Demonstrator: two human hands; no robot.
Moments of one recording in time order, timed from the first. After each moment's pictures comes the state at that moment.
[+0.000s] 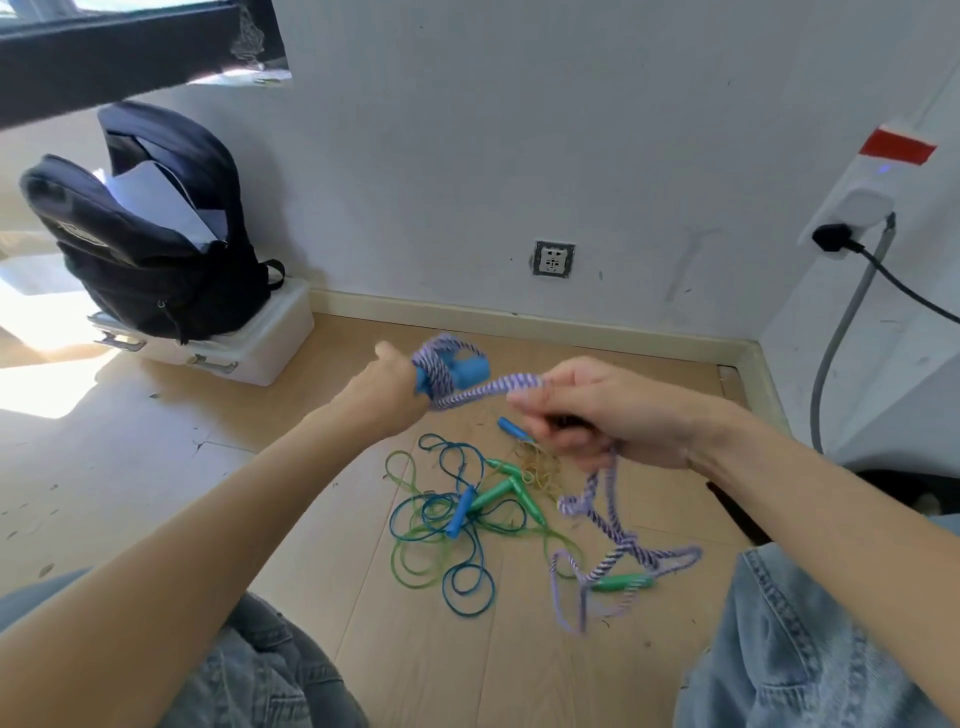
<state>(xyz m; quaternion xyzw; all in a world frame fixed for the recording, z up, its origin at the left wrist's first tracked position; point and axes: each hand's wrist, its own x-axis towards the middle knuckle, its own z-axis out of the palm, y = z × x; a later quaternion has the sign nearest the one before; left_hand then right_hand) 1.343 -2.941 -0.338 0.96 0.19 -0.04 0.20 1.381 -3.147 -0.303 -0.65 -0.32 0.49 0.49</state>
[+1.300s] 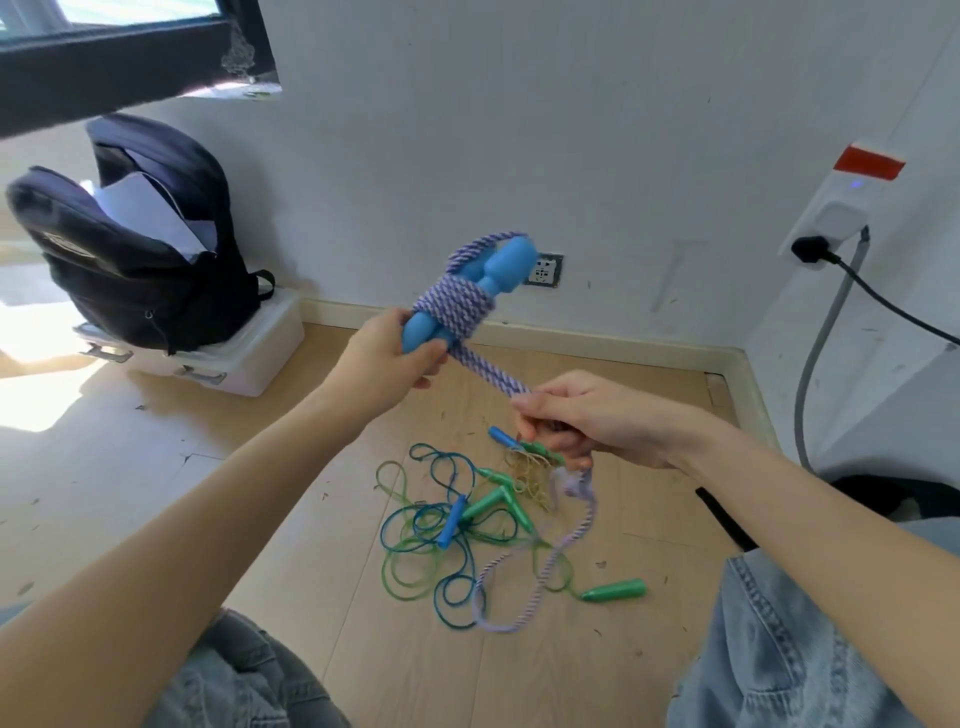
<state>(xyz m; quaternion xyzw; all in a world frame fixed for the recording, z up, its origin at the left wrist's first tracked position) 1.346 -2.946 -0.312 0.86 0.11 0.10 0.49 1.391 -3.148 -0.316 -0.73 -0.28 0.41 0.47</state>
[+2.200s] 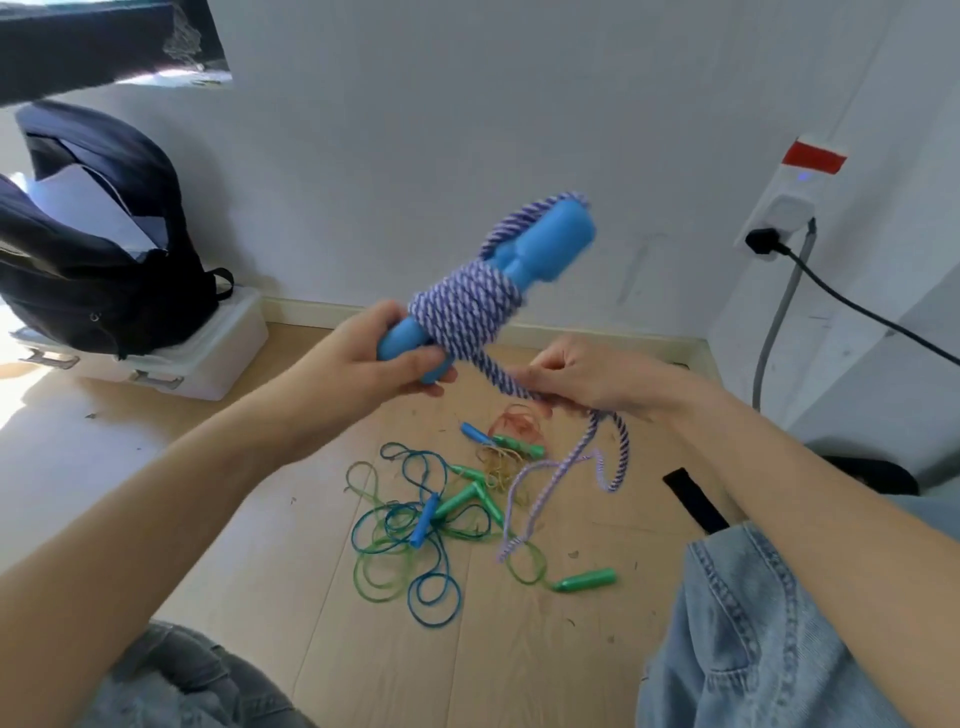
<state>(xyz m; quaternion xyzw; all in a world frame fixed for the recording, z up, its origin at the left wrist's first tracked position) 1.319 -2.962 -0.286 0.76 -0.04 -0.01 0.65 1.419 -3.167 -0.307 -0.84 -0.31 0.27 0.34</state>
